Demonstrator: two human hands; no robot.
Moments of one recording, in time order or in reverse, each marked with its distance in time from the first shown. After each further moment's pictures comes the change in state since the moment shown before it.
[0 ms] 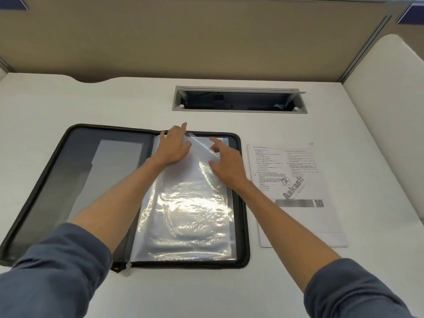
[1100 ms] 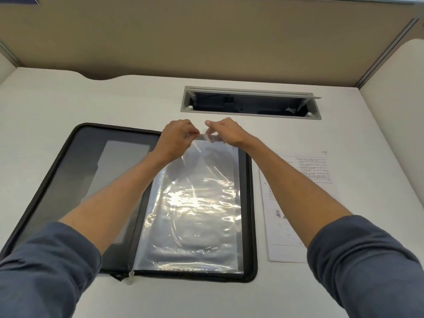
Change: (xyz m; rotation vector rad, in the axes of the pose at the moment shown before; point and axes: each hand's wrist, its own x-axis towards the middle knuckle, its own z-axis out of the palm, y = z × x) left_hand 0.013 -0.003 -0.029 -0.101 0.276 0.260; right_hand 0.105 -0.026 -0.023 0.202 -0.409 0.133
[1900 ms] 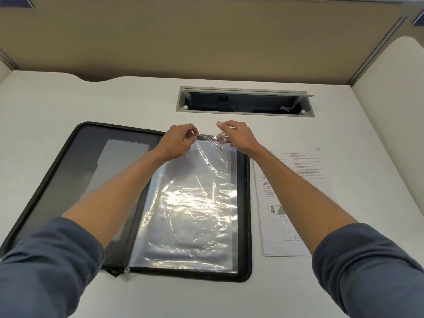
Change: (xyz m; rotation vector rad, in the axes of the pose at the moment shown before) left_hand 0.000 0.006 0.010 -0.145 -0.198 -0.201; right_hand -0.023 0.036 -0.012 0.189 0.202 0.082
